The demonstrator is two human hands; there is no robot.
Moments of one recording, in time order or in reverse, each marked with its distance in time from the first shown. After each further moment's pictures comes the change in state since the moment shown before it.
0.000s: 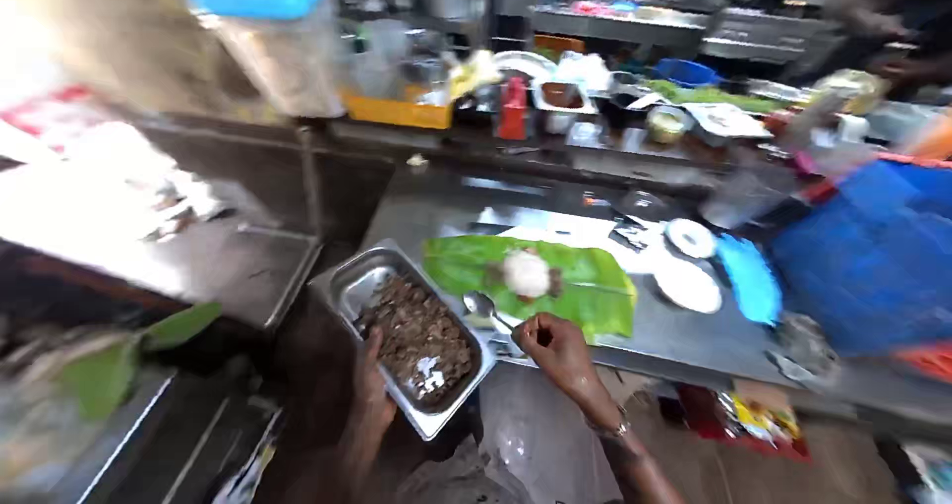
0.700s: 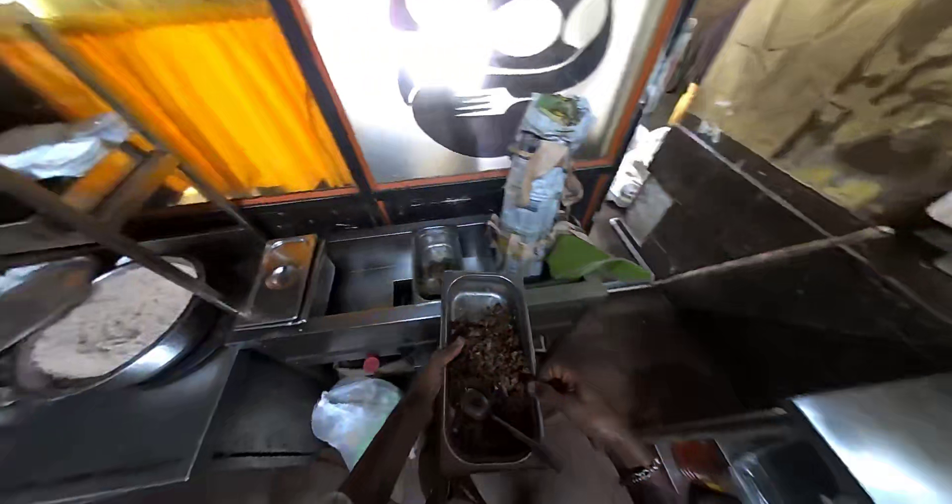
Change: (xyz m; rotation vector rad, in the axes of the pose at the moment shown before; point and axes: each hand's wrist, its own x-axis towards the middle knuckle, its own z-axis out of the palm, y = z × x) left_hand -0.279 0.115 -0.563 -0.325 0.504 0.188; right_hand -0.231 -0.296 0.515 0.183 -1.427 -0.110
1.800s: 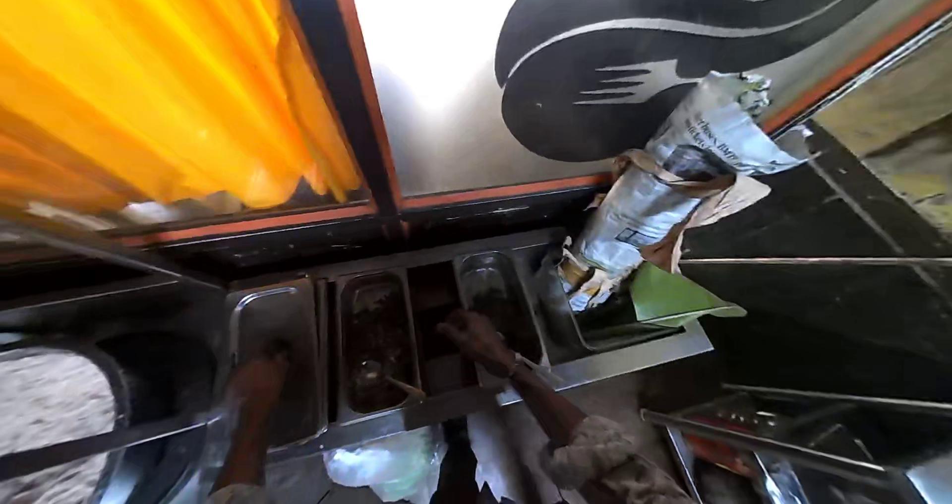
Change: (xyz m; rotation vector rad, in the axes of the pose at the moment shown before) left_hand 0.217 0.241 -0.469 1.415 0.893 -0.225; right_hand 0.456 -0.070 0.242 -0.528 -0.033 0.072
